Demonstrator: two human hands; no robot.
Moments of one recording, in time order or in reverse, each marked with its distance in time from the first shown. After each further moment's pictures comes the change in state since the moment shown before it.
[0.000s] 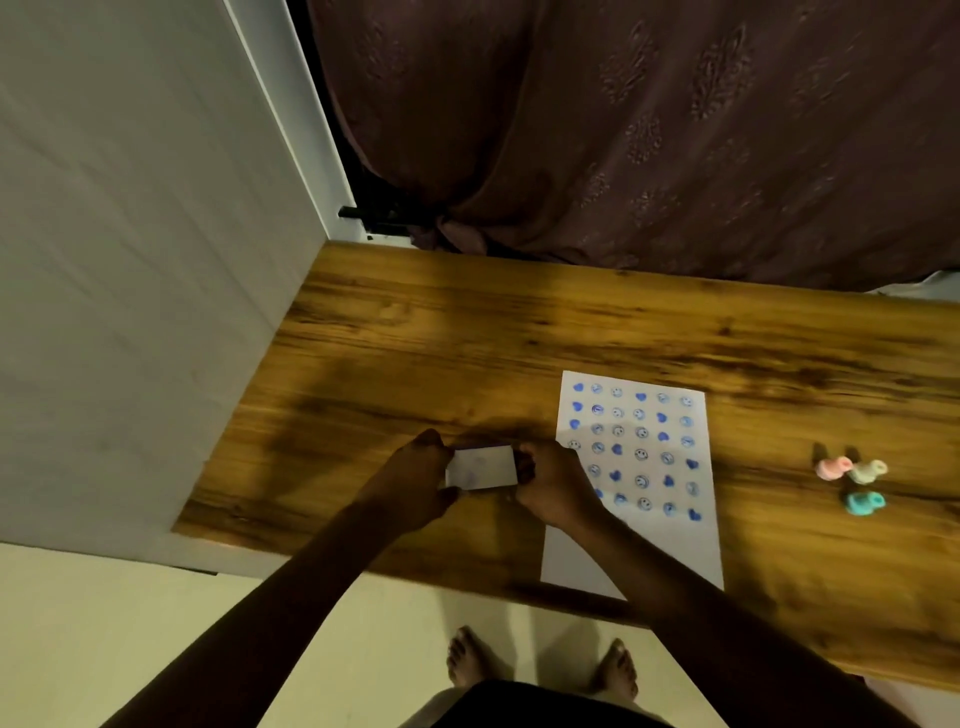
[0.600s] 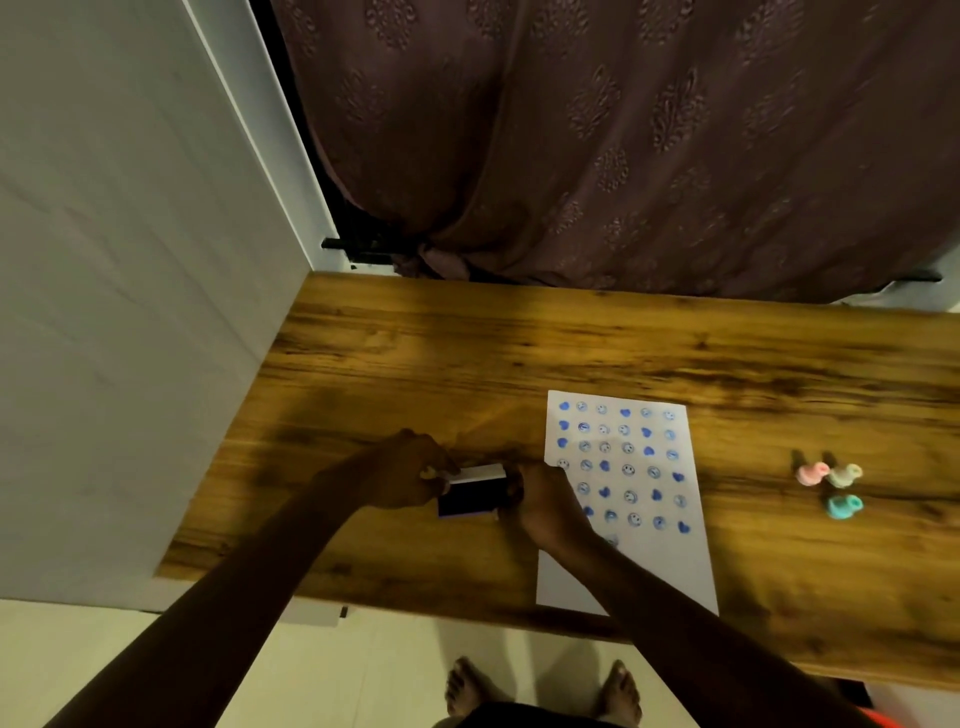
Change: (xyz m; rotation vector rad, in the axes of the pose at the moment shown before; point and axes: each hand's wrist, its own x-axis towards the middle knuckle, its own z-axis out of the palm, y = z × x) left_hand 0.034 -0.007 -0.056 0.056 -0.241 0.177; right_hand 0.002 0.008 0.009 -0.067 0.161 -0.062
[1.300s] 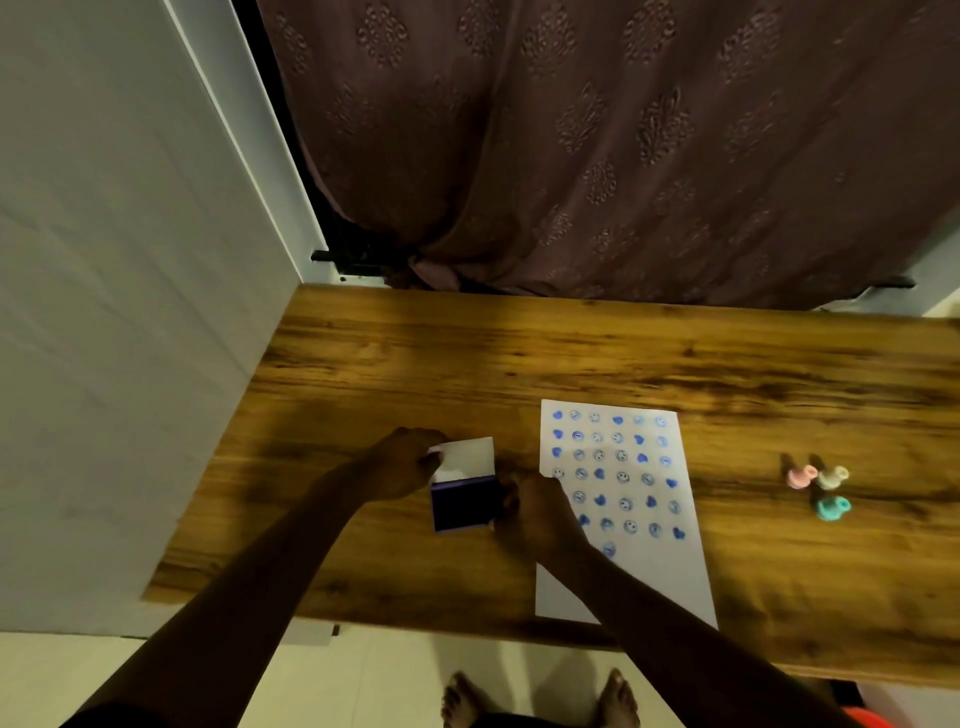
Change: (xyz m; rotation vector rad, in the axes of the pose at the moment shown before) left_hand 0.036 -0.017 0.008 -0.157 0.075 -0.084; right_hand 0.002 -0.002 0.001 -0.074 -0.060 0.067
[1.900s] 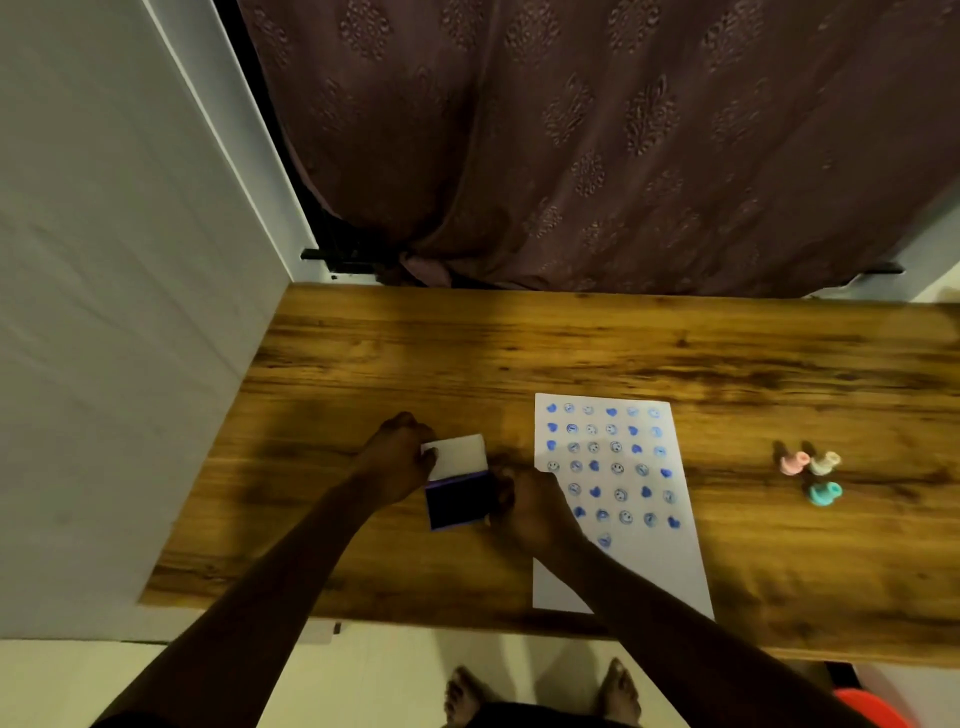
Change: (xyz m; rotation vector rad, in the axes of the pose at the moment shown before) left_hand 0.010 -0.012 0.021 0.170 0.231 -0.011; right_hand -0.008 -0.003 -0.005 0.086 -0.002 -0.054
